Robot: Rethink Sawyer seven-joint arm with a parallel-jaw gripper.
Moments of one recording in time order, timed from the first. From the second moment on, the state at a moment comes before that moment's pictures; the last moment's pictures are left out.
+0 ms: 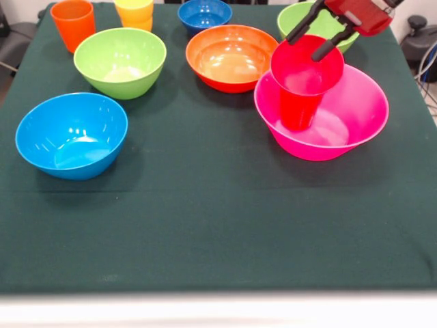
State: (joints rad) arm 0.49 -0.21 -0.66 1.16 -0.02 0.81 1.87
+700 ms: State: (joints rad) arm 0.46 -0.22 -0.65 1.16 -0.02 0.81 1.87
